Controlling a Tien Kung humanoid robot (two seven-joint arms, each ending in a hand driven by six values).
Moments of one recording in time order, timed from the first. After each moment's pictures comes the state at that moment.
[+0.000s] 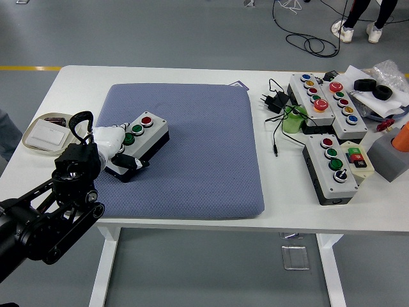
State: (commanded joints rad) left arm -0.57 0.23 -0.91 -1.23 2.22 -0.25 0.63; right arm 0.07 -0.13 0.96 0.18 -1.29 -0.10 -0.35
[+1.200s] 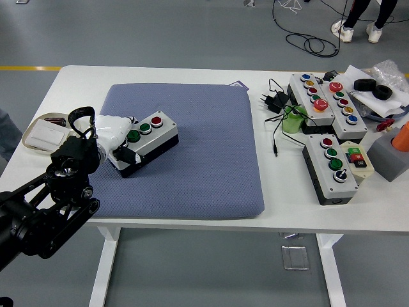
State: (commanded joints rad) left arm -0.61 0.28 -0.89 -1.23 2.27 -0.16 0.42; right arm 0.07 -0.13 0.97 0.18 -1.29 -0.10 -0.35
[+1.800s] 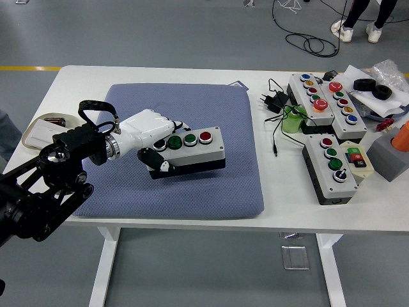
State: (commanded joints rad) left arm -0.71 0.31 -0.83 -1.14 2.27 -0.10 -0.23; right arm 0.08 -0.13 0.97 0.18 -1.30 -0.10 -0.35
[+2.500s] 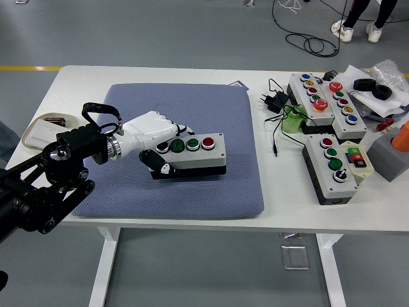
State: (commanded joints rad) left arm -0.75 0.30 -0.77 -1.02 2.27 -0.03 -0.29; right arm 0.08 -0.13 0.98 0.18 -1.30 -0.10 -0.35
